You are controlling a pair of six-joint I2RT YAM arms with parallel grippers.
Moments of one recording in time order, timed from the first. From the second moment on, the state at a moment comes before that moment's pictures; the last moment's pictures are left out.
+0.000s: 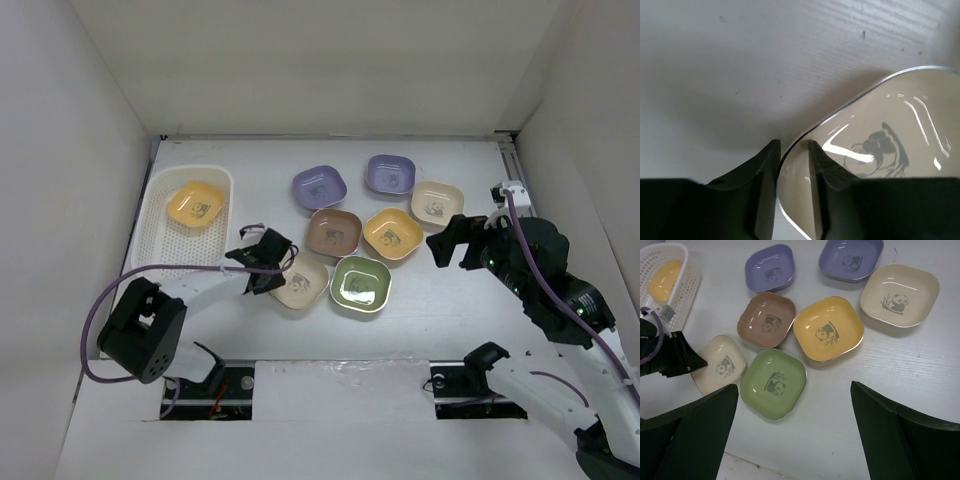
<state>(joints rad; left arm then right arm) -0.60 1.40 0.69 -0.45 -0.34 -0.85 0.50 0.70 1.13 -0.79 0.15 0.33</state>
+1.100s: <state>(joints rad) -0.14 1.52 1.40 -0.65 -0.25 -0.73 0.50 0.79 1.10 -0.66 0.05 0.33</state>
